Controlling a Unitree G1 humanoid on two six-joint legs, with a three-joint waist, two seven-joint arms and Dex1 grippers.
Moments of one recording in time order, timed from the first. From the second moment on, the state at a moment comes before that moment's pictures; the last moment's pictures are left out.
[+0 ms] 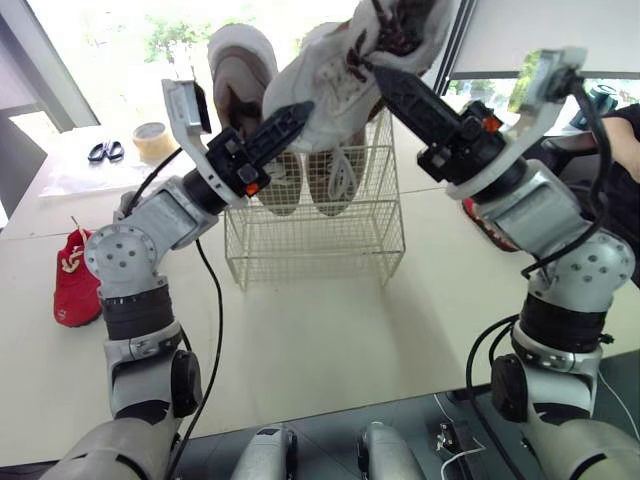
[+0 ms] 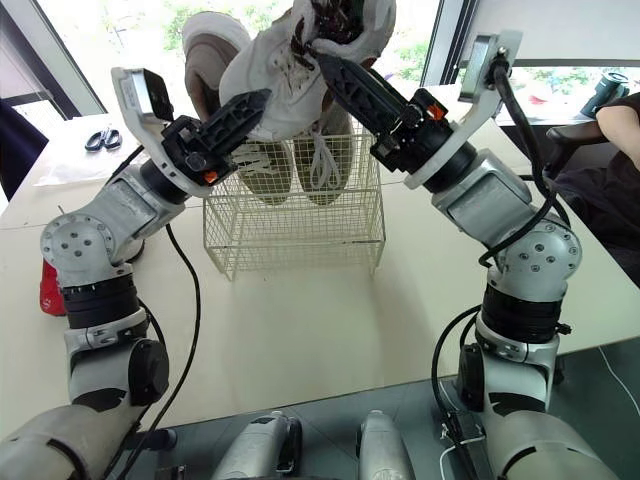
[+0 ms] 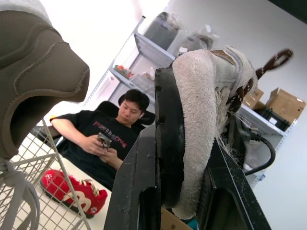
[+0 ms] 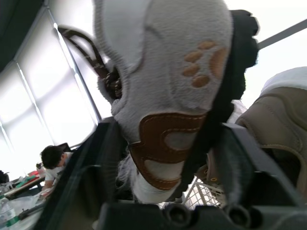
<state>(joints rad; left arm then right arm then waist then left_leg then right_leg) -0.83 0.29 0.36 -0.07 -1.37 0.99 -0.40 -0.81 -0.40 -0.27 -0.28 1.37 0.81 0.20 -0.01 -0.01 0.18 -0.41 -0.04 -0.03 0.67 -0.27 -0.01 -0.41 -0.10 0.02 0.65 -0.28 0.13</state>
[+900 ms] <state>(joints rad) -0.74 0.70 0.28 -0.05 -1.15 1.01 -0.69 -1.20 -0.86 0.21 0.33 0.54 0.42 1.20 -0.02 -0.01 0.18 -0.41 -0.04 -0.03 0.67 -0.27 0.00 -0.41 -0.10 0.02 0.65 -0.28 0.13</state>
